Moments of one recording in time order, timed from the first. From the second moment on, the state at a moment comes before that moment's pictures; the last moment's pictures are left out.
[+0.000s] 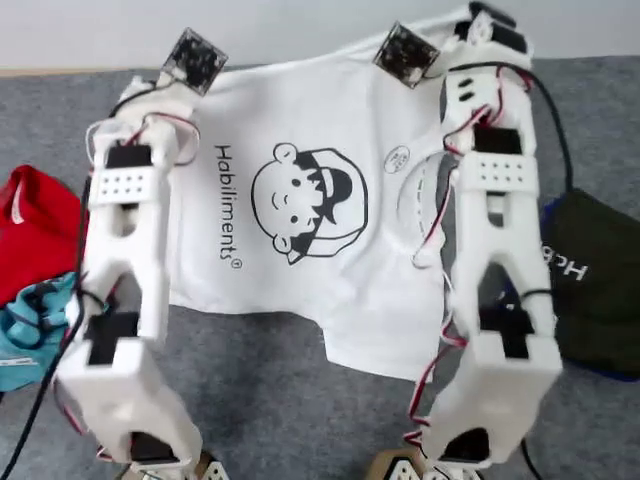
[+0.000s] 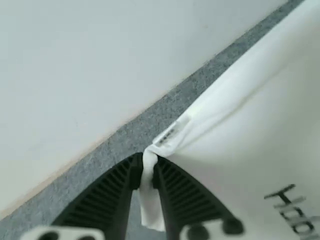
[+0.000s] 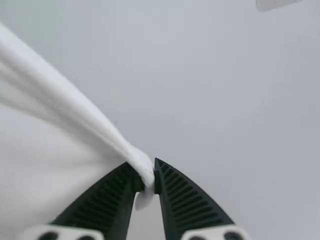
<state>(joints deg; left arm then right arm) -8.4 20.9 -10.4 34.2 -33.5 1.1 20.9 -20.0 7.6 67.6</state>
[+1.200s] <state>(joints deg) -11.2 41.4 -52.2 99.1 -44.8 0.3 11.8 -28.2 84.2 68.7</state>
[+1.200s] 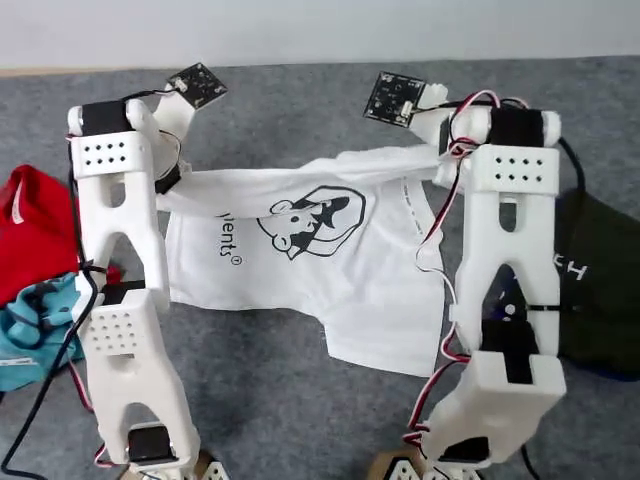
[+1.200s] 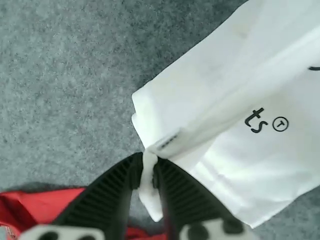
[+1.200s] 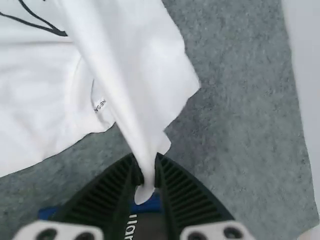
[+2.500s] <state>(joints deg) -11.4 30.5 -17.2 99.1 -58.1 -3.3 -25.1 17.1 95.2 68.6</state>
